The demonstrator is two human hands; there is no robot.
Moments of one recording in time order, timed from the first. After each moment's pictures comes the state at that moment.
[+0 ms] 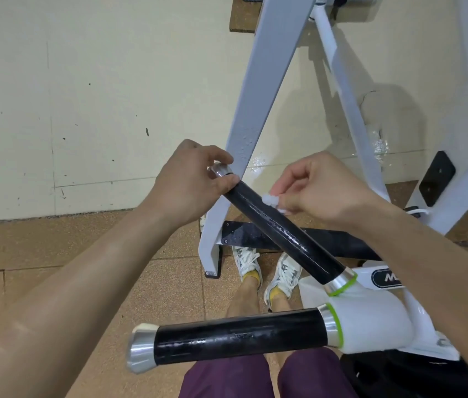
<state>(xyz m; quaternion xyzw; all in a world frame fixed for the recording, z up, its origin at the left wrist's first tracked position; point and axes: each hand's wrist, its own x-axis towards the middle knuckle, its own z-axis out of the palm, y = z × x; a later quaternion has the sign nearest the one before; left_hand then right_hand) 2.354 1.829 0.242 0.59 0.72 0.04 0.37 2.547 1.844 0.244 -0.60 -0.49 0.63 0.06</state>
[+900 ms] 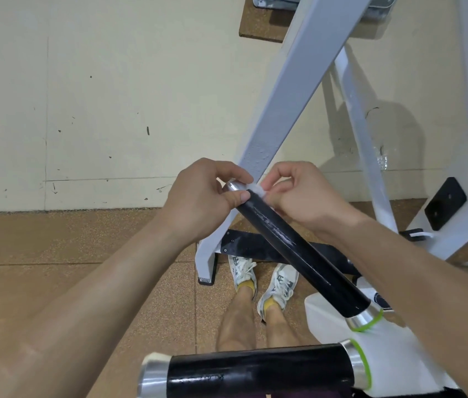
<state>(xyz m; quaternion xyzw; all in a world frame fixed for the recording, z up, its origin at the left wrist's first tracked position) 2.337 1.827 0.227 0.53 0.71 0.14 0.44 2.503 1.859 0.216 -0.61 -0.45 0.65 0.07</state>
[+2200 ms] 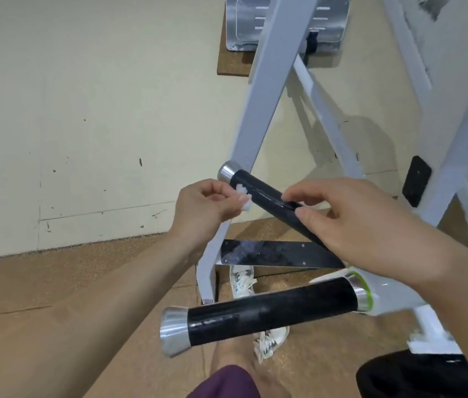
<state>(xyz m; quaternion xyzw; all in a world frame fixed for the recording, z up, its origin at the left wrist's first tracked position) 2.351 1.771 0.216 0.26 0.68 0.35 0.59 2.541 1.774 0.307 -0.57 -0.72 0.39 -0.02</state>
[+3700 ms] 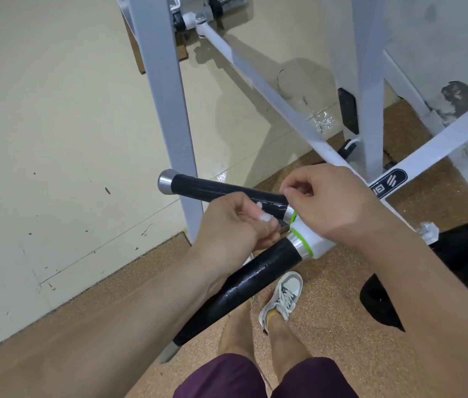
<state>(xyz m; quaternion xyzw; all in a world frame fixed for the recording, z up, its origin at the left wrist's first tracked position) 2.435 1.747 0.281 0.36 0.61 0.13 0.69 2.584 1.733 0.298 -0.76 -0.52 0.39 0.06</state>
